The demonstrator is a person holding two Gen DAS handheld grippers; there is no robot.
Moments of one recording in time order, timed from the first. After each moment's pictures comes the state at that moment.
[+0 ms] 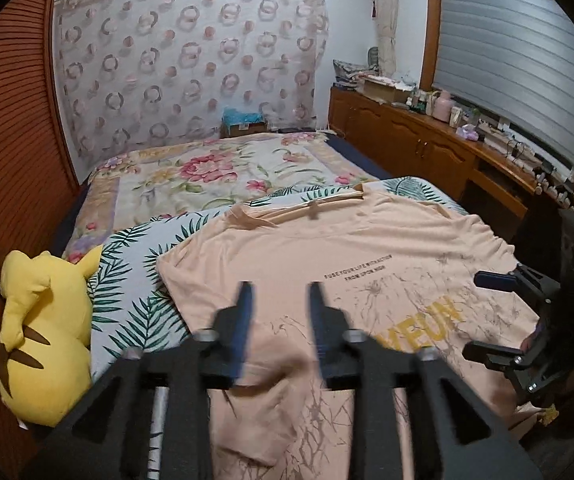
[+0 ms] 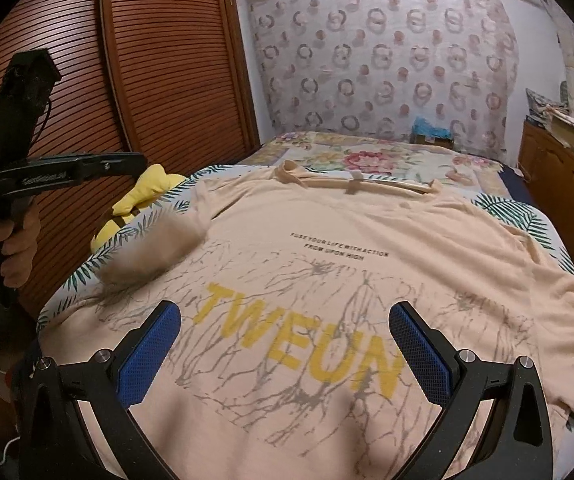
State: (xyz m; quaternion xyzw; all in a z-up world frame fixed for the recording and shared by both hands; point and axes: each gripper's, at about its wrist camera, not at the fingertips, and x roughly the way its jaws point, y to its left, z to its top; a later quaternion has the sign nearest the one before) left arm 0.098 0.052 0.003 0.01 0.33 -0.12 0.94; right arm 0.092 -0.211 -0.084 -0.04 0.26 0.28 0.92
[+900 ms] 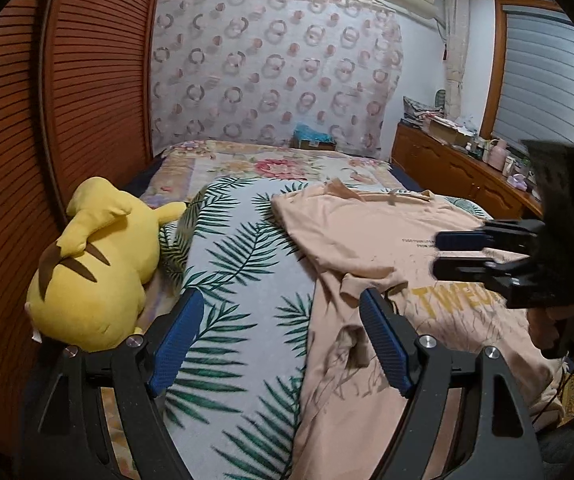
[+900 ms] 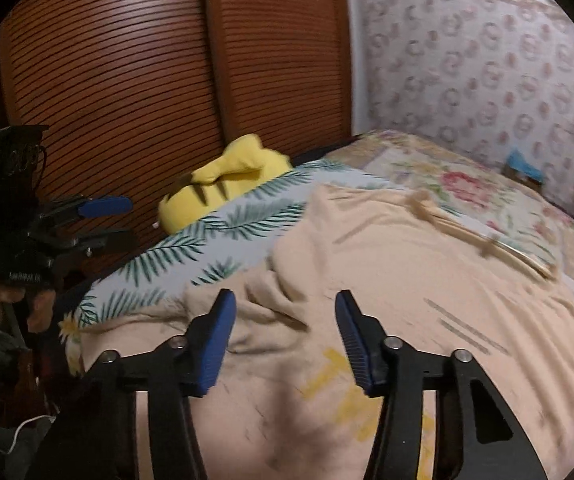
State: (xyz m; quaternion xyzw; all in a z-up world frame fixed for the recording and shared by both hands) left arm -0.001 0.130 -0.046 -0.06 0.29 0.00 0.95; right arm 0.128 -0.108 -0.066 -0.13 0.27 0.44 0.85
